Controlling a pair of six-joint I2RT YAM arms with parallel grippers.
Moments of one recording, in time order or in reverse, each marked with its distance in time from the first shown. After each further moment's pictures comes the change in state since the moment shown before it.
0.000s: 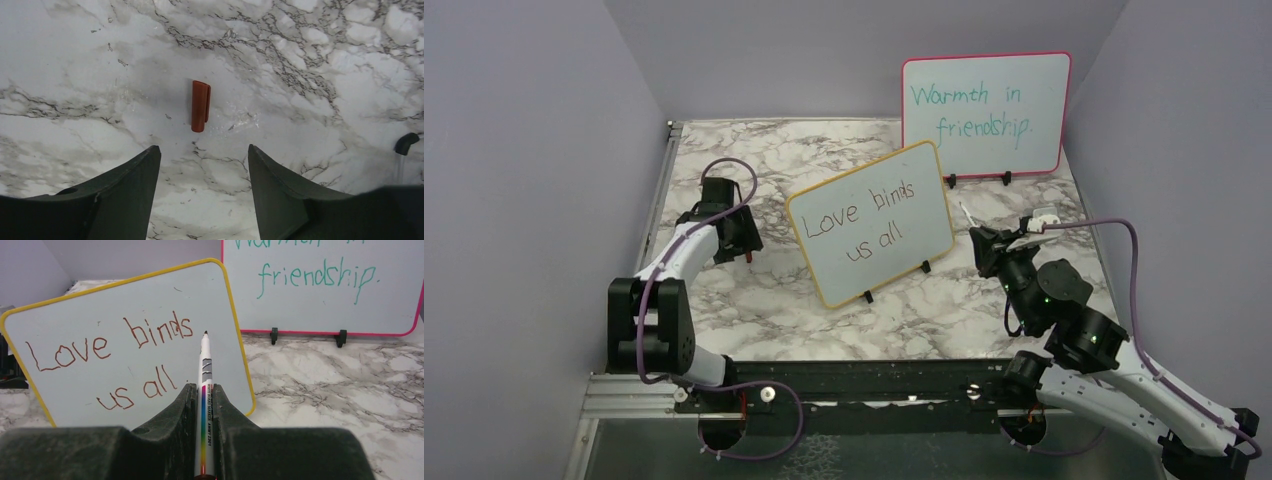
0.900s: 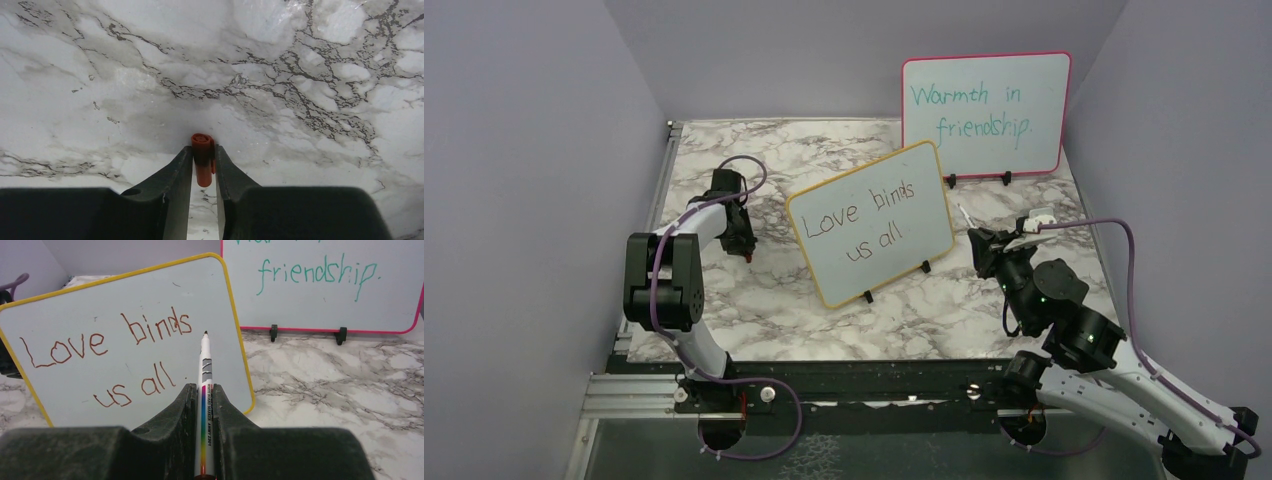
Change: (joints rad) left arm 0.013 0.289 0.135 0.005 0.003 0.100; right arm 0.000 0.007 -0.011 0.001 0.000 0.004
